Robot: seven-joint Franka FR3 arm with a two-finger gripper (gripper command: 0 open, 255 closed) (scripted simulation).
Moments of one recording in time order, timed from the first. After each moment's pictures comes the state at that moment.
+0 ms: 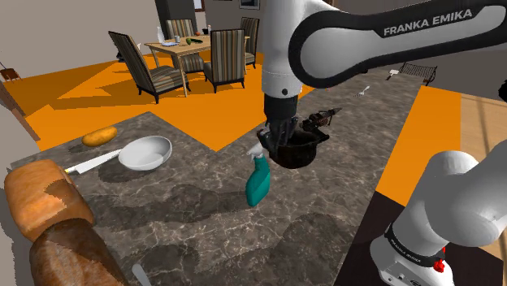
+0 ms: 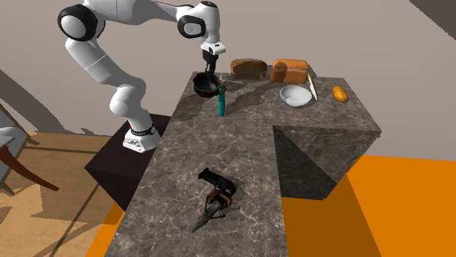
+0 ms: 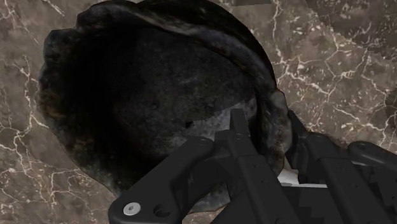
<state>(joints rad) 0.21 -0.44 0.24 -2.29 0.16 1.82 0.35</state>
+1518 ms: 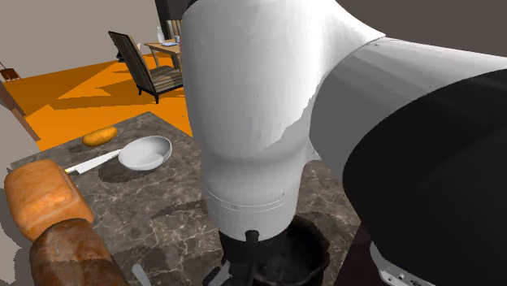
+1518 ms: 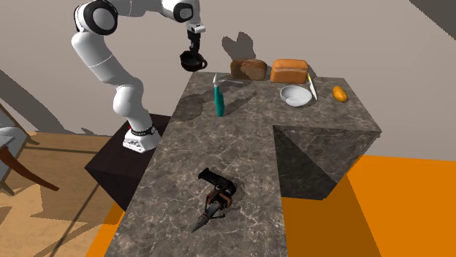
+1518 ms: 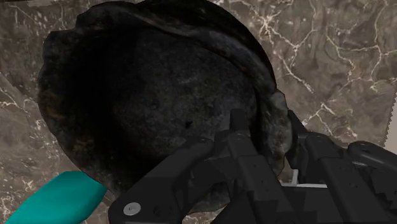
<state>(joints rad) 0.37 -0.28 0.70 -2.08 0.25 1.85 0.95</state>
